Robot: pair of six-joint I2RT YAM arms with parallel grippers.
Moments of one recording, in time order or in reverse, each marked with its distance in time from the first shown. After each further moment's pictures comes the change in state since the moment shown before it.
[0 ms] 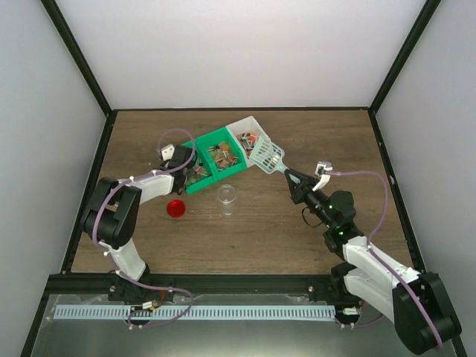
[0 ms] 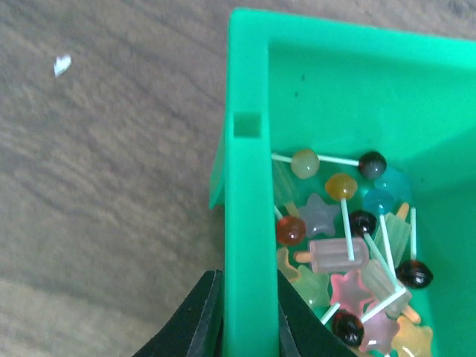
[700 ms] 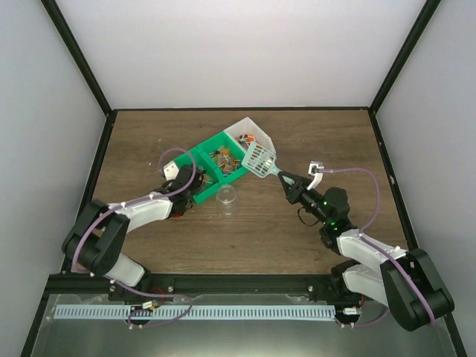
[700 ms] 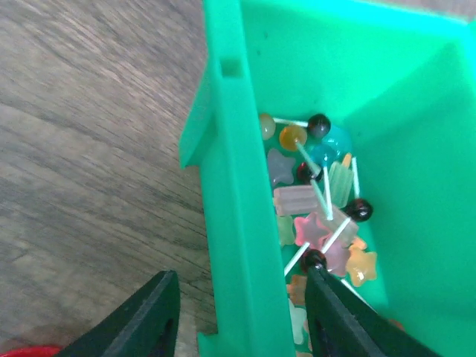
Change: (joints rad) left arm -0.171 -0.214 -0.253 0.060 -0.017 -0.239; right arm 0.000 0.171 -0.003 0.137 -0.086 0.069
